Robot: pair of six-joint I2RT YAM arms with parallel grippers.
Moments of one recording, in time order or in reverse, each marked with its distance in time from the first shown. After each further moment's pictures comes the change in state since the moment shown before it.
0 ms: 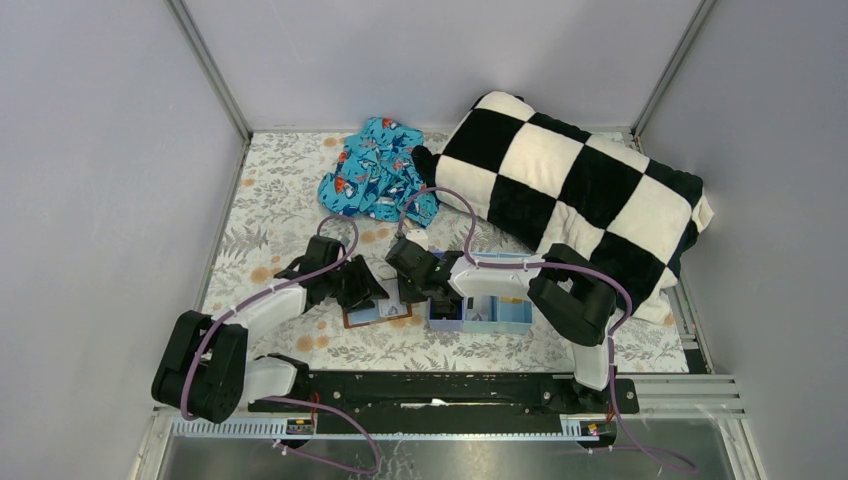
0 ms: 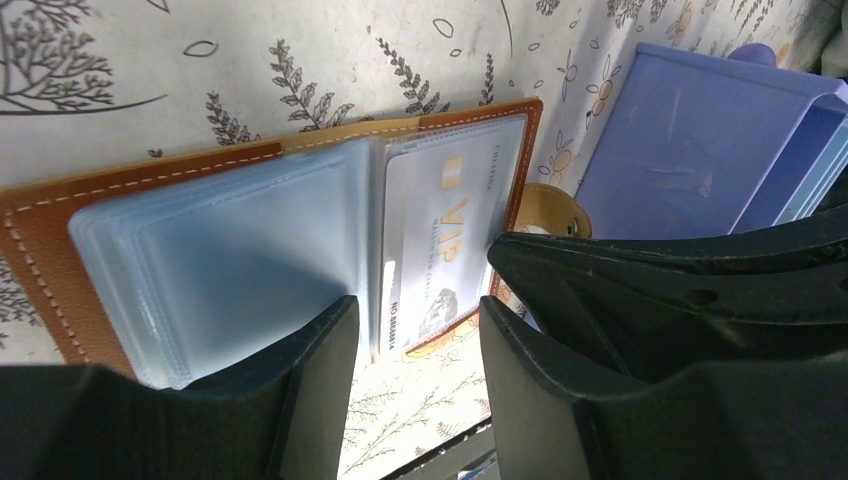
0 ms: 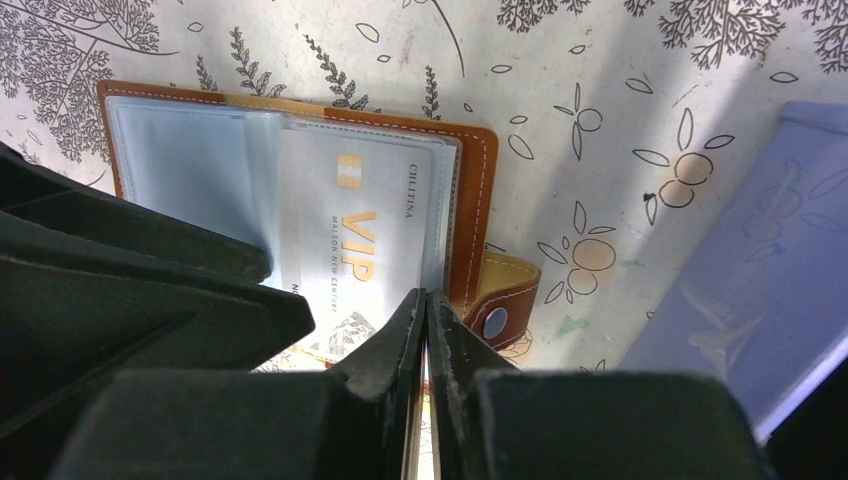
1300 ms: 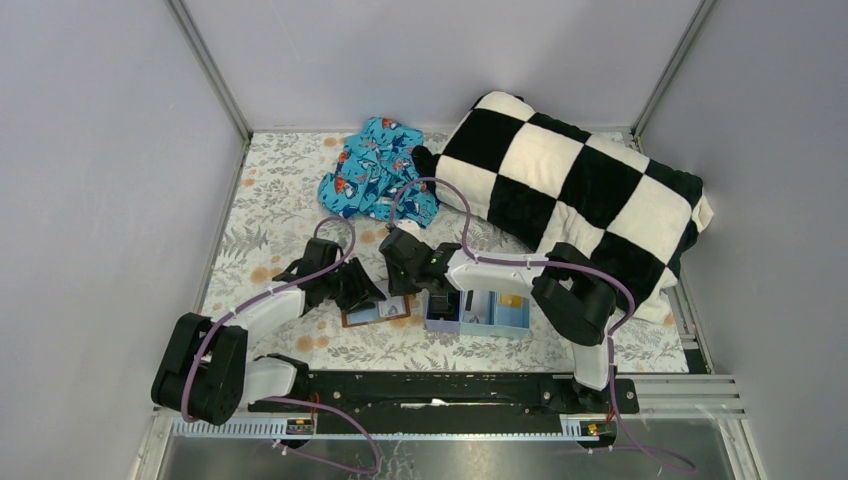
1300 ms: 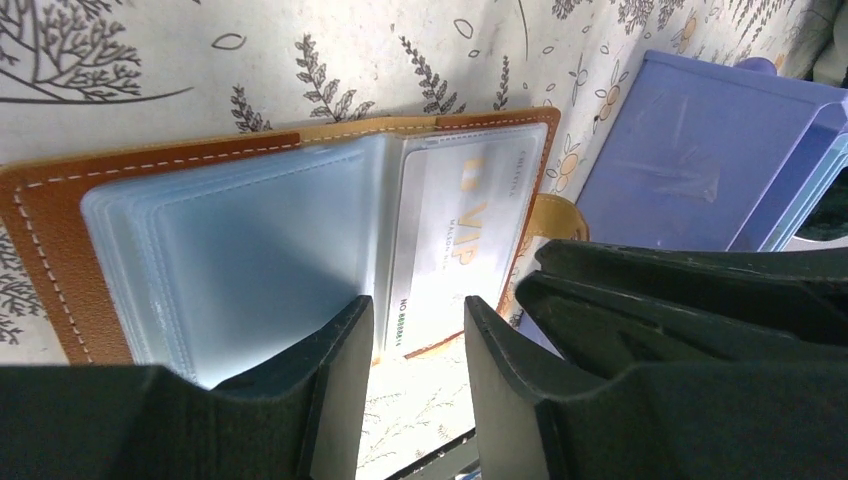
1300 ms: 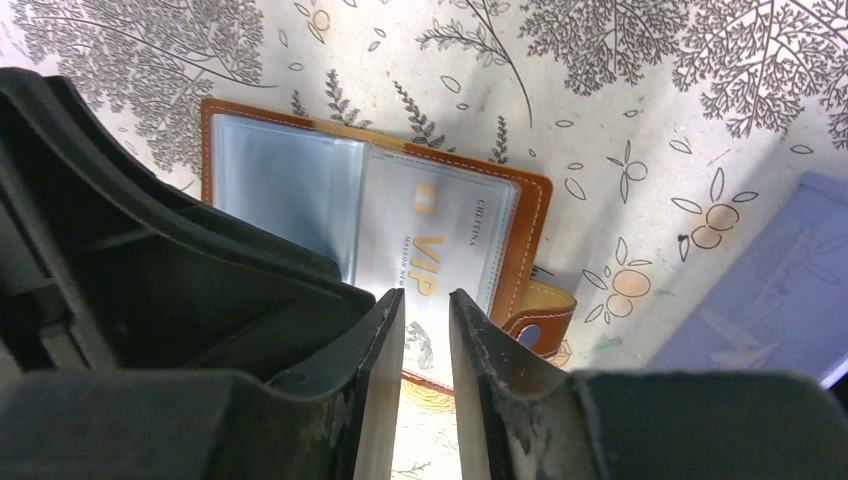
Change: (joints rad) left arm 0.013 -0.003 -0.027 0.027 0.013 -0.017; right arm -0.002 0.001 0.083 -0.037 -0.017 -0.043
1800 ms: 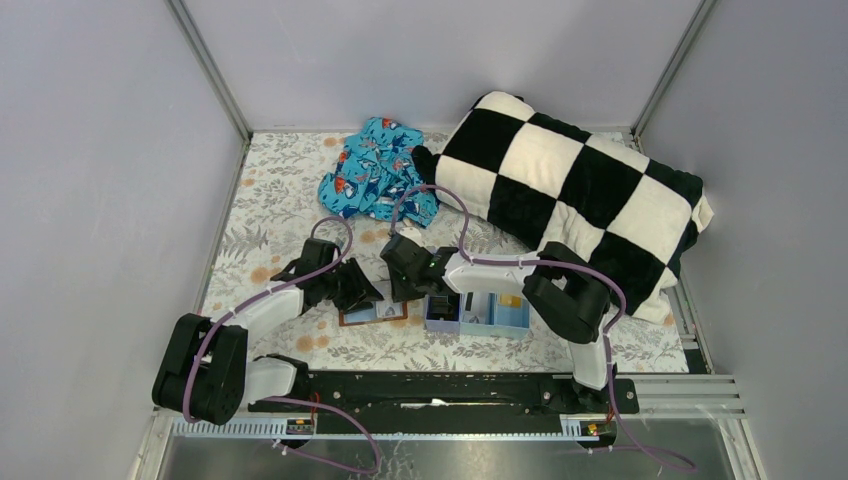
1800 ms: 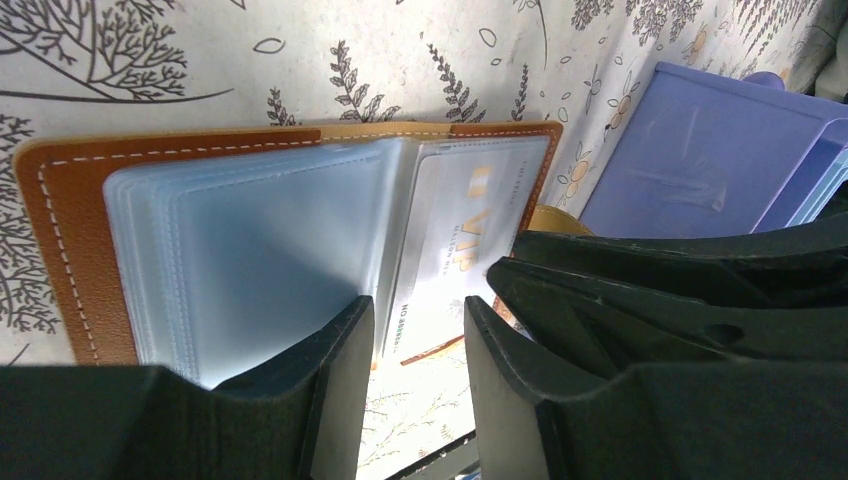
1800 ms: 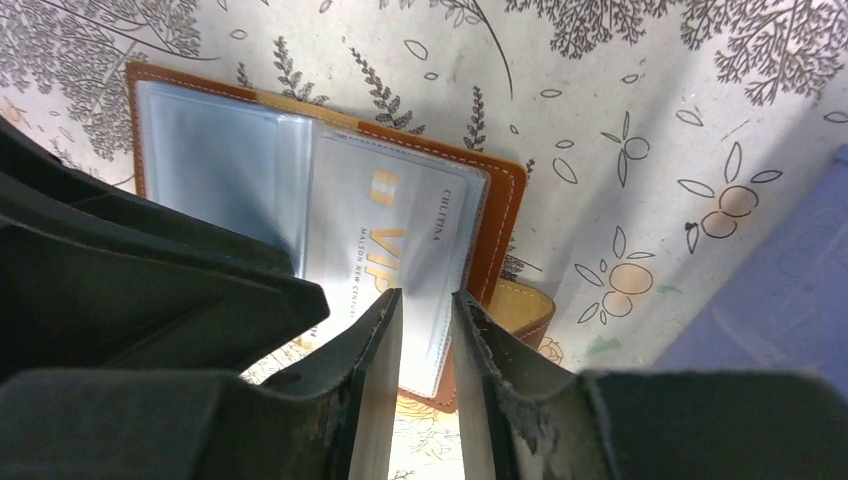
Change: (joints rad) left arm 0.029 0.000 0.000 -0.018 0.000 0.005; right arm 0.000 0.031 -0.010 0.007 -0.015 0.015
